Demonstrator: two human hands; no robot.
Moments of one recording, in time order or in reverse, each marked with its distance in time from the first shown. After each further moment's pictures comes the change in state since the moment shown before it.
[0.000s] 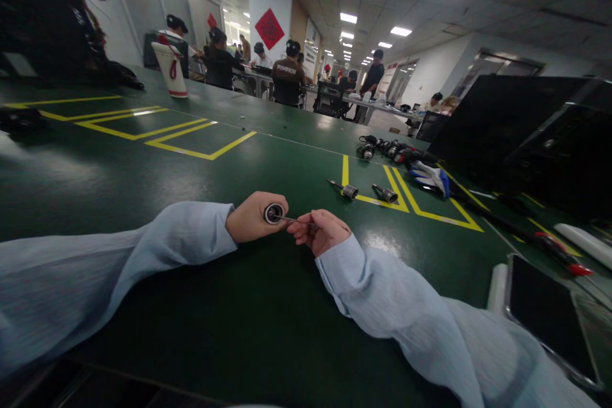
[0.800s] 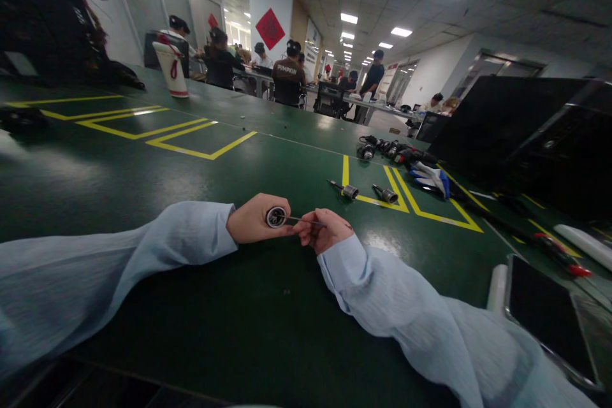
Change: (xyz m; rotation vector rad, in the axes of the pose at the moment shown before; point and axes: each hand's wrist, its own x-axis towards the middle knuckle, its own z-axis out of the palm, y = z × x) left_hand 0.001 -0.004 0.003 -0.044 -0.089 0.012; right_hand 0.005 -0.001 -0.007 0.028 0.016 -0.021
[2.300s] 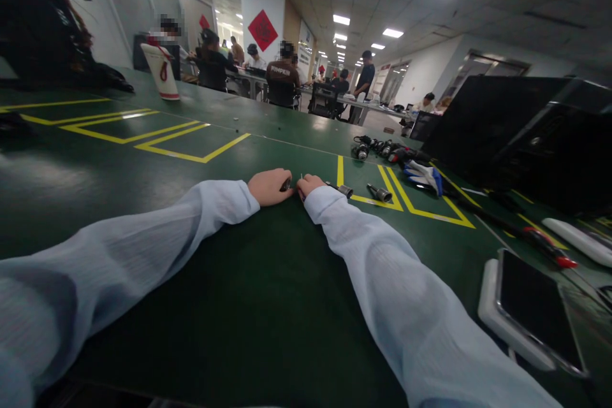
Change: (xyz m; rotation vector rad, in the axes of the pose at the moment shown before) left_hand 0.068 -0.044 -0.005 0.741 -0.070 -0.237; right_hand 0.102 -0.032 -0.020 -2.259 -0.186 -0.175
